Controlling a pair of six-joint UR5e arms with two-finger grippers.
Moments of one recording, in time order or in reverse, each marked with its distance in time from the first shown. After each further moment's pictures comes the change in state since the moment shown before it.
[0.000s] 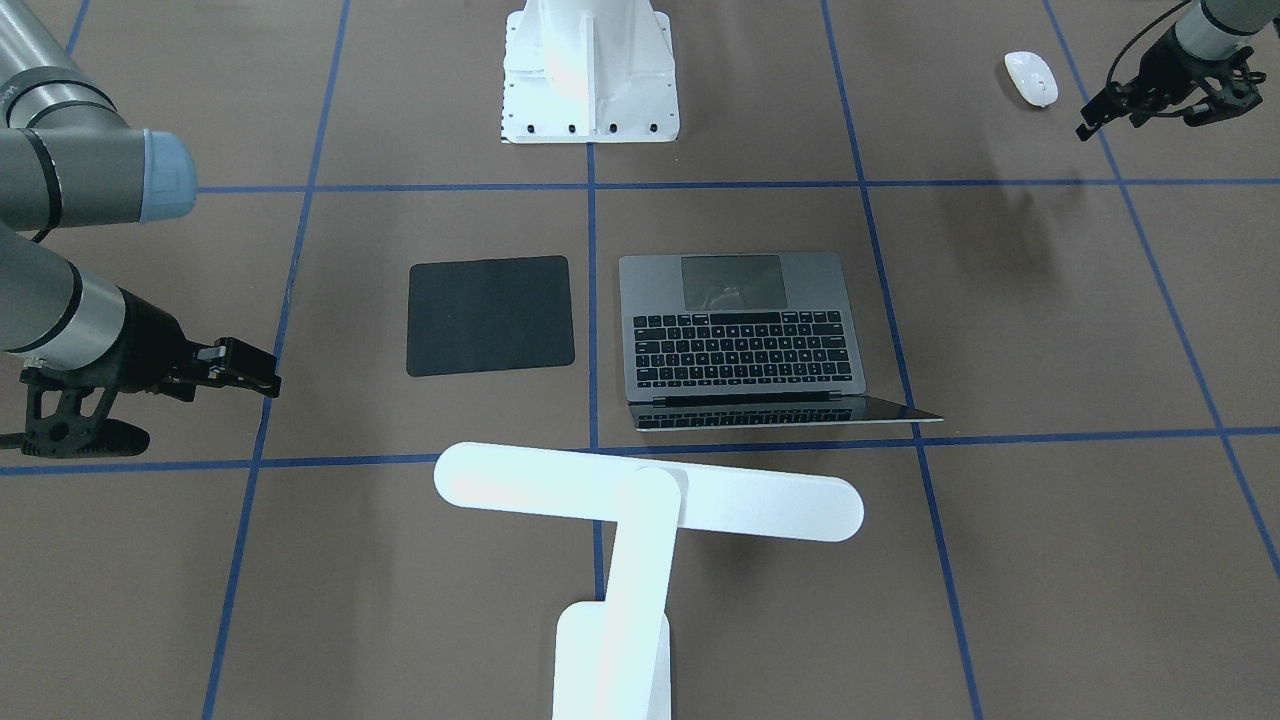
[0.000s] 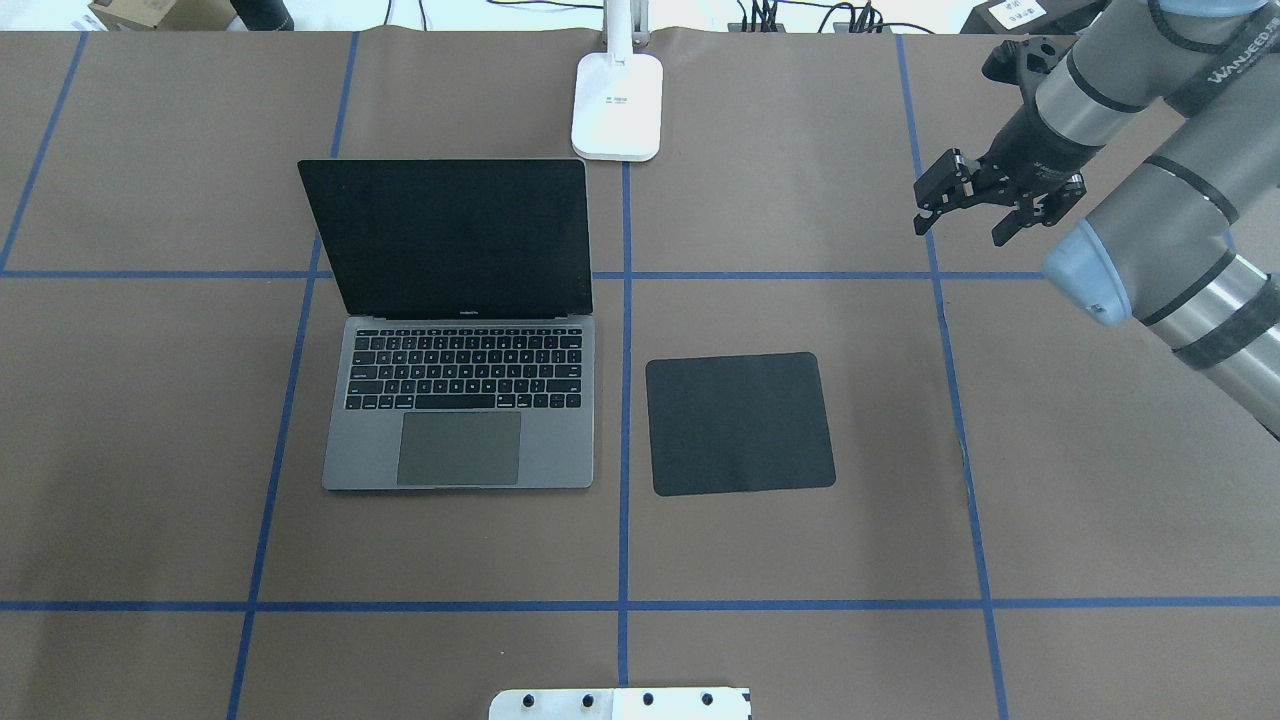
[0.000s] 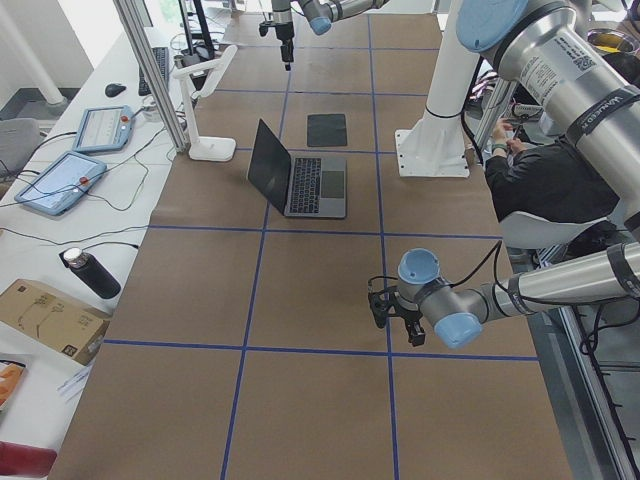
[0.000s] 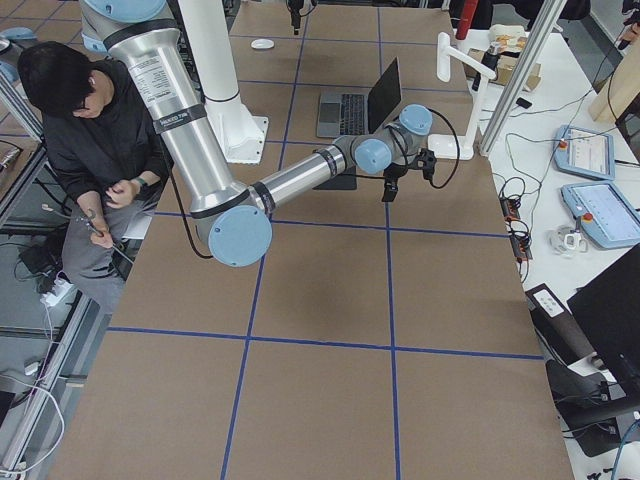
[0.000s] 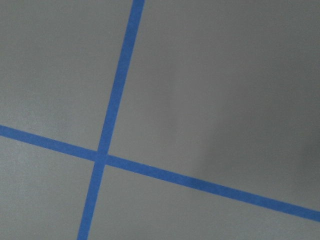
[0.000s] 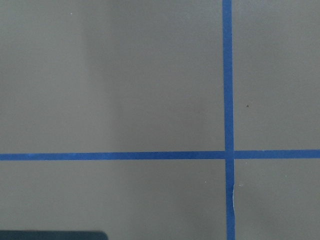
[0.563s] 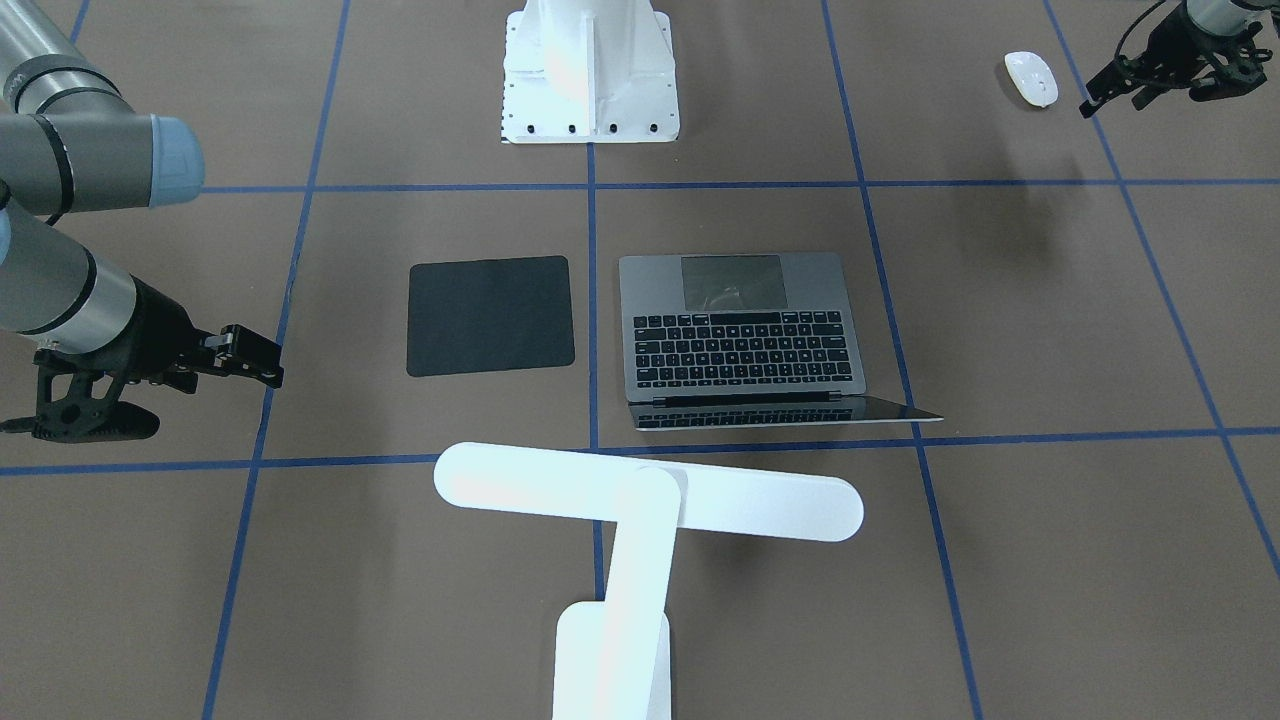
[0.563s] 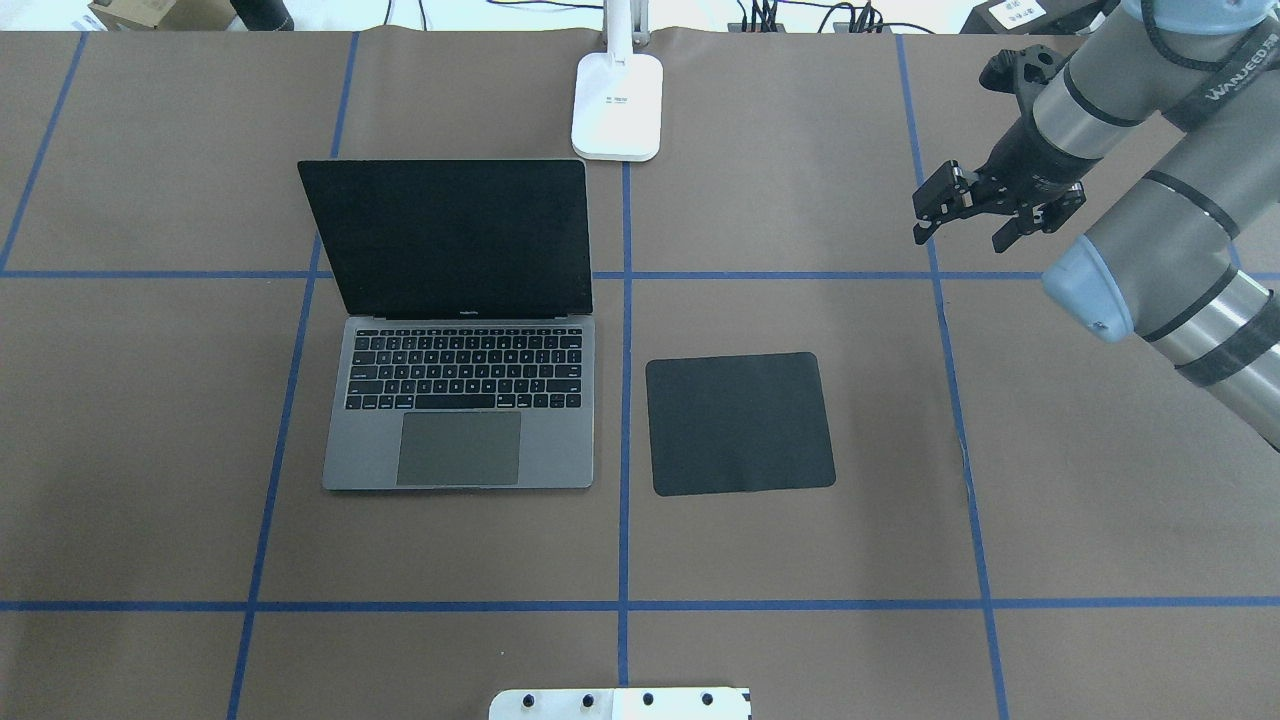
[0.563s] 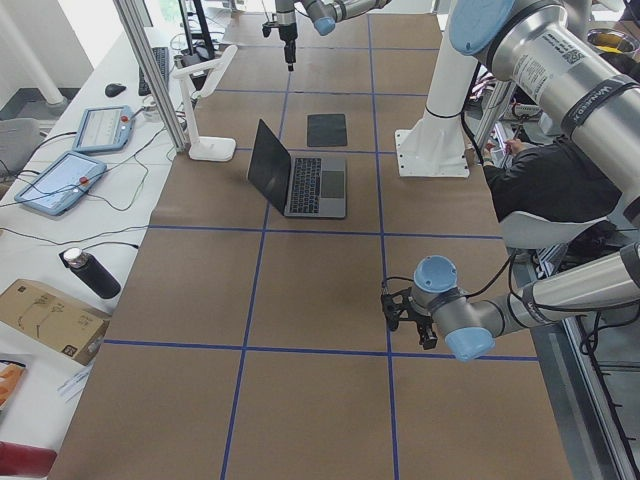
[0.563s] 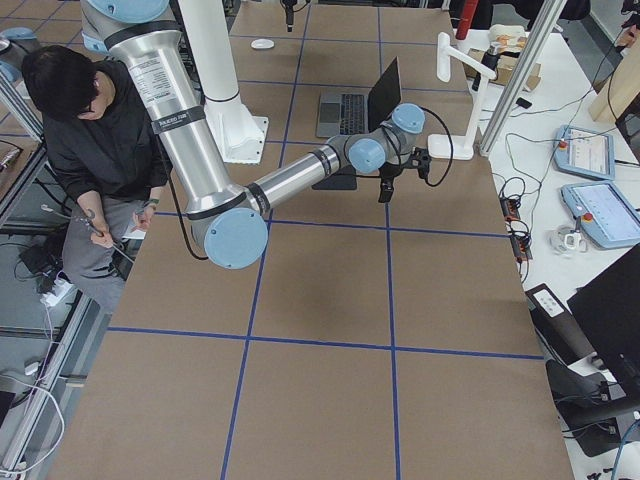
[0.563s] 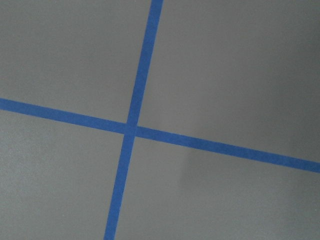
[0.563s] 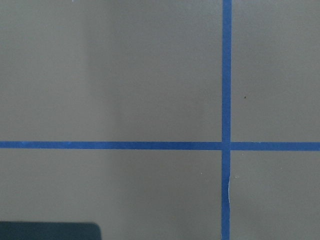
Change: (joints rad) left arm 0.123 0.043 0.019 -0.134 0.046 -0.078; right arm -0.017 -0.028 0.036 -0.001 -0.030 0.000
